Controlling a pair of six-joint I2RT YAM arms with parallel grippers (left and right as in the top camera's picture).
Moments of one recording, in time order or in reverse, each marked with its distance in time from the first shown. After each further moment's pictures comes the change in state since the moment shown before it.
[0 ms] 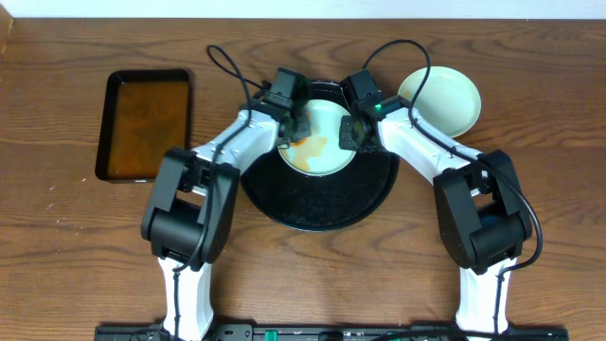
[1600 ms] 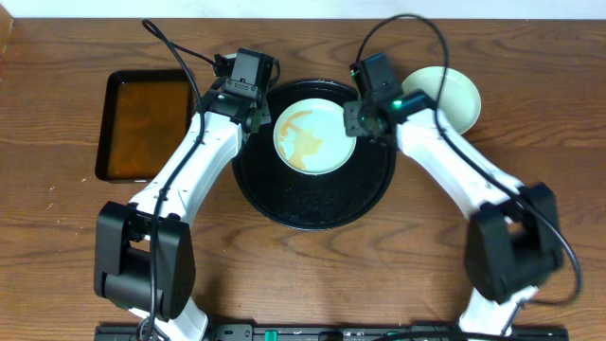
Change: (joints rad) left arm 0.059 -0.304 -0.021 -0.197 -0.320 0.108; right arm 0.003 -0.159 -0.008 0.010 0.011 -0.221
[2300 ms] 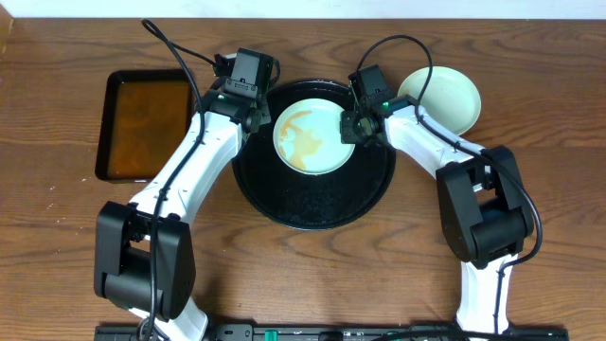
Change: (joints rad) left arm 0.000 0.000 0.000 0.000 0.000 0.000; right arm -0.040 0.181 0.002 0.119 -0.130 0.052
